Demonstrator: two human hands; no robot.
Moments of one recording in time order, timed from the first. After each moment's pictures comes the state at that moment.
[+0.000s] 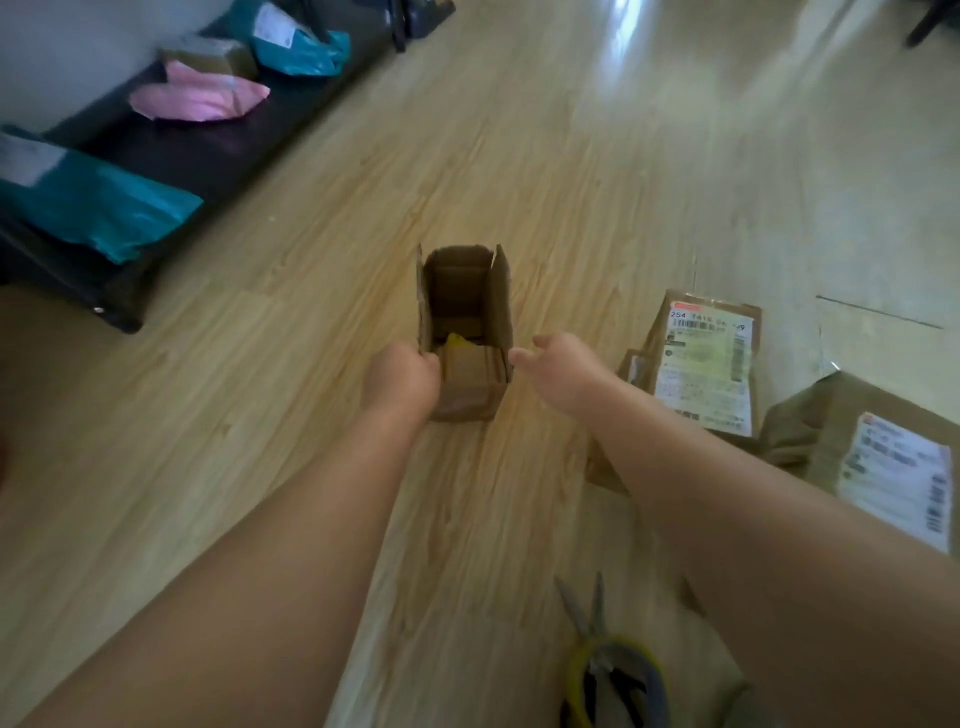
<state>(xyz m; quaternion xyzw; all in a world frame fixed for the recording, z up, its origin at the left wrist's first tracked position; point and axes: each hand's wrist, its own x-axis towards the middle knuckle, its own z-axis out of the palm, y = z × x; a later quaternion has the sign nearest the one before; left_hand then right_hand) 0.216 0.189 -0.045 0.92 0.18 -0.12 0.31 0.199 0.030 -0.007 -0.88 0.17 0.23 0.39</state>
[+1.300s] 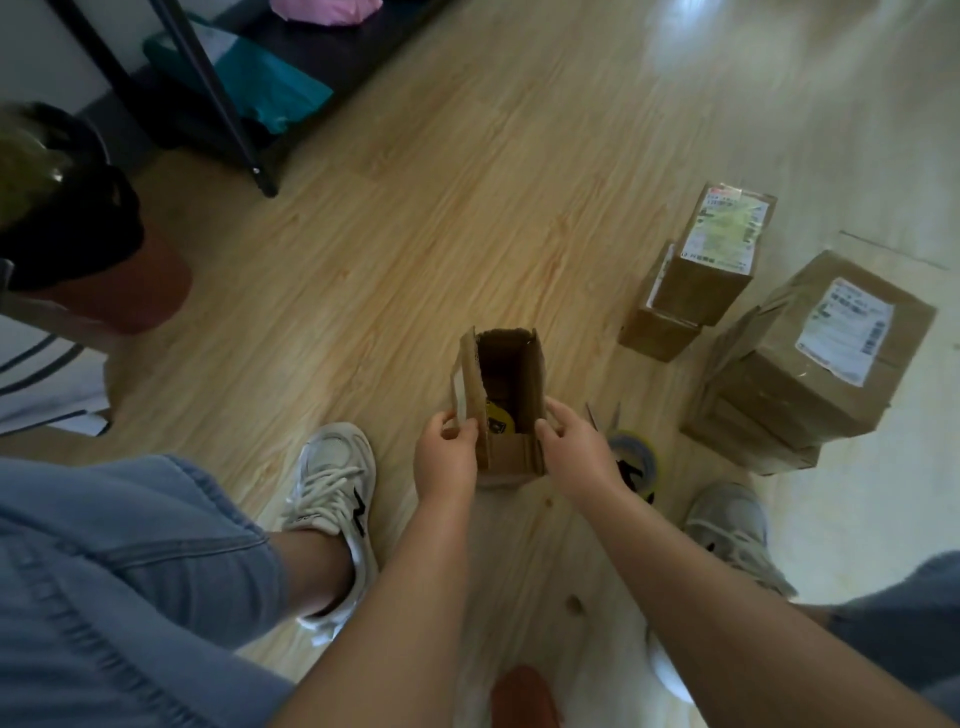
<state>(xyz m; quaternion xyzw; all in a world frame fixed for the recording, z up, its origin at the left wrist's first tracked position) -0.093 0.231 -0.053 0.71 0.39 -0.11 0.58 -0.082 0.102 -0.032 -0.87 0.19 0.24 0.40</state>
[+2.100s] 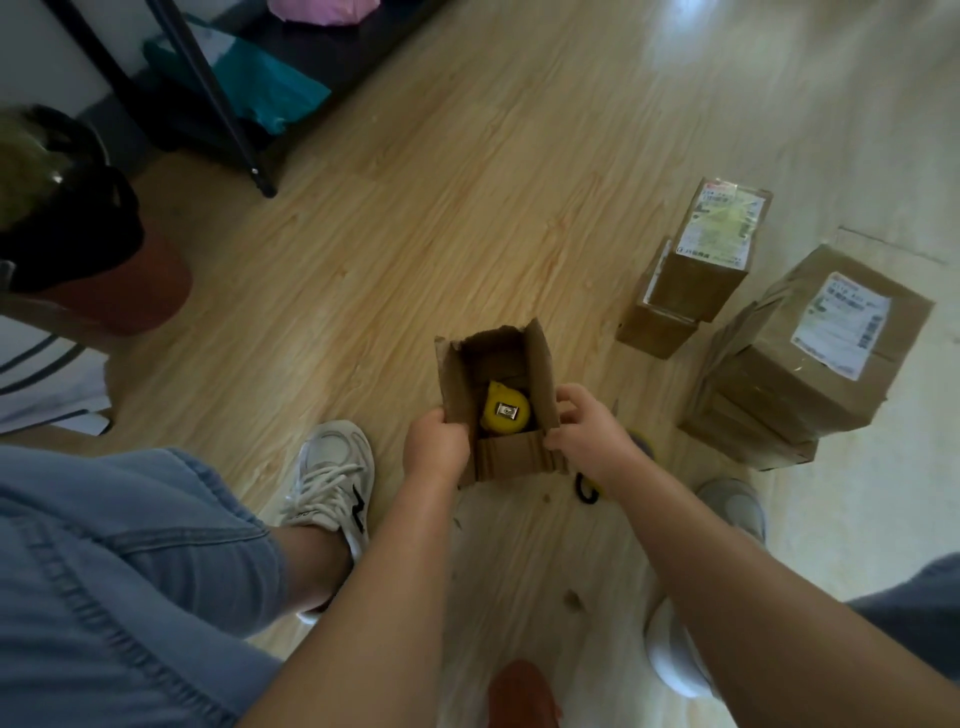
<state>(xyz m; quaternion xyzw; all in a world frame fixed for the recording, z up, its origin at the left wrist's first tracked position) -0.082 0.243 -0.034 0.74 0.36 -0.18 0.53 -0.069 0.074 -0.024 -0.79 0.17 0.31 0.50</state>
